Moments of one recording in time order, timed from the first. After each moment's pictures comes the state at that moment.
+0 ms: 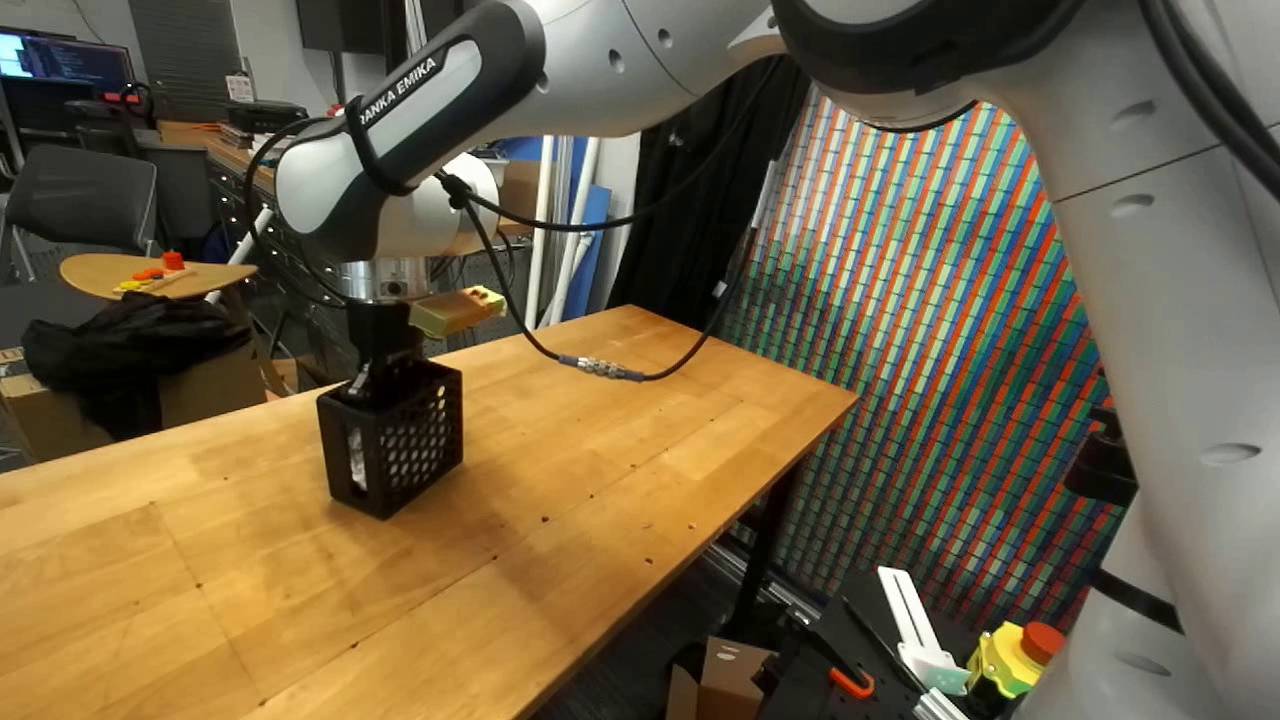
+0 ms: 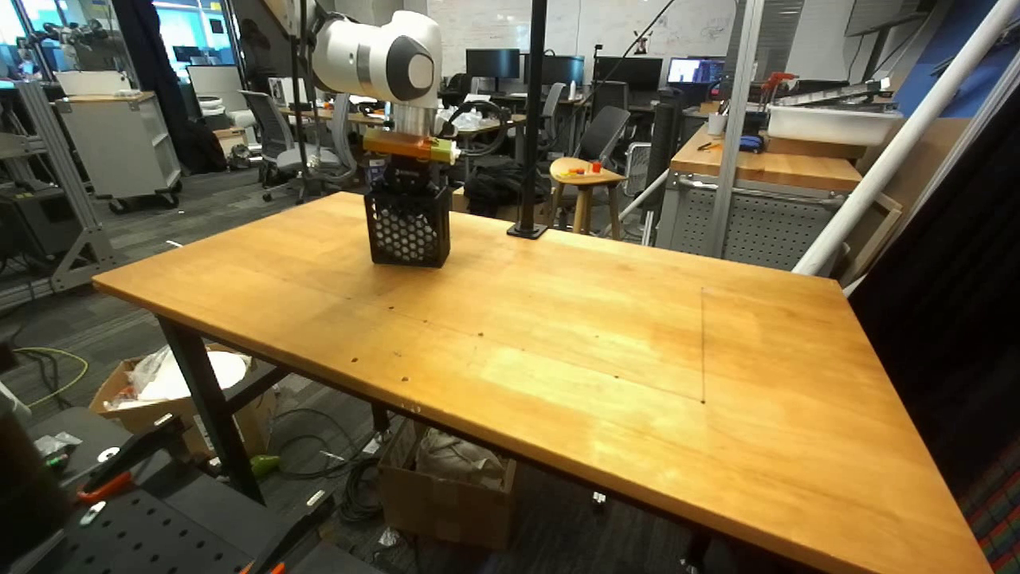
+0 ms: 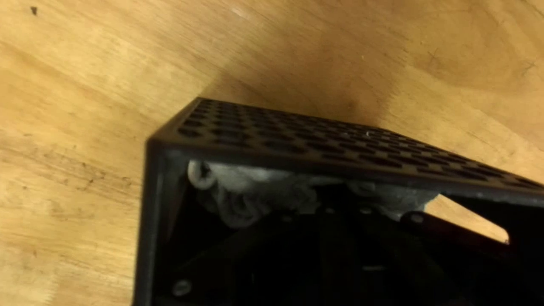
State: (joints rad) arm 0.05 0.62 0.14 -1.59 0.01 2.12 -0.38
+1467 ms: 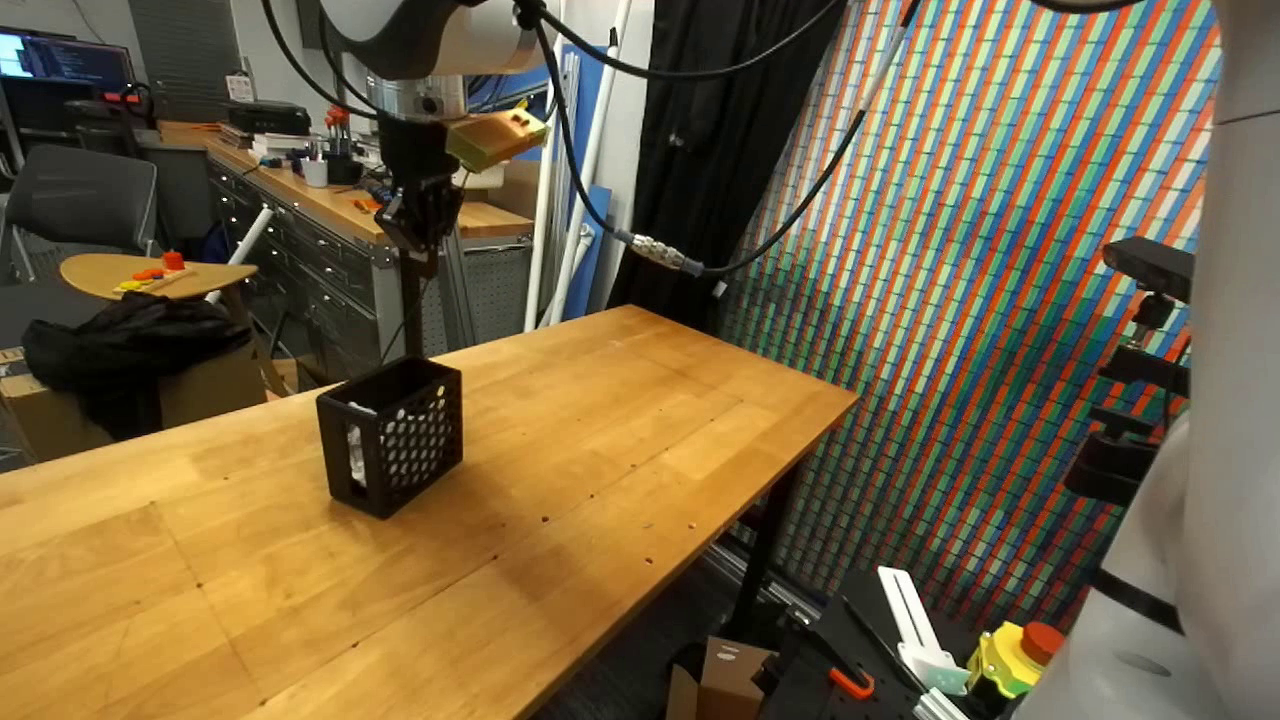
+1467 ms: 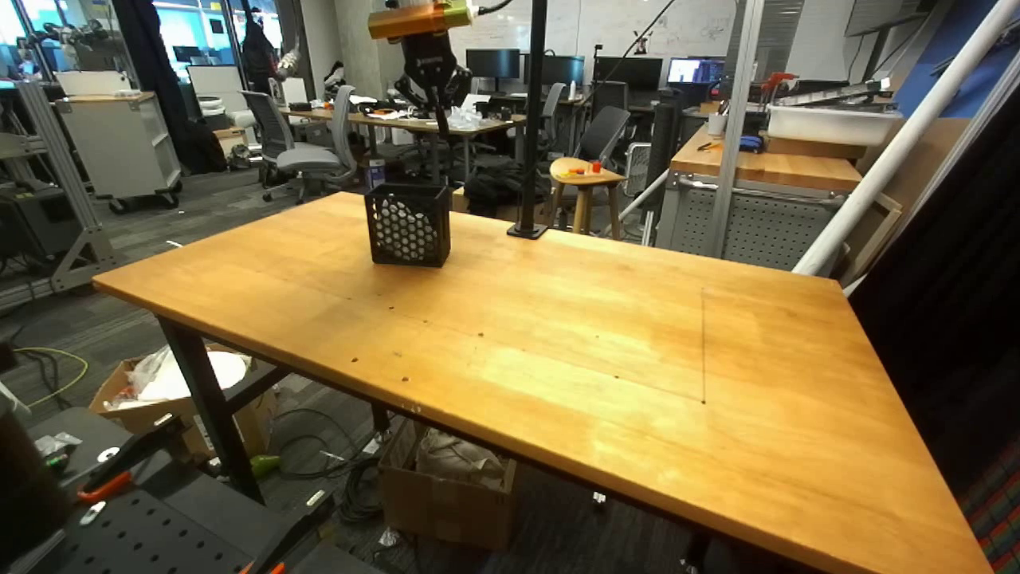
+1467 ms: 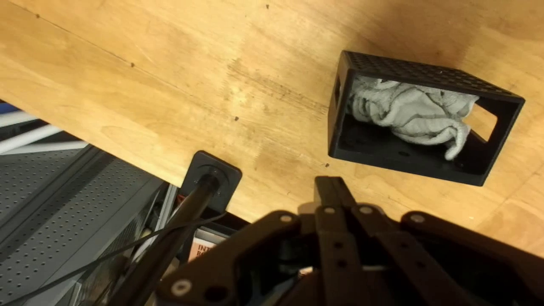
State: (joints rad) arm 0.05 0.32 0.08 -1.63 -0.19 2.13 -0.29
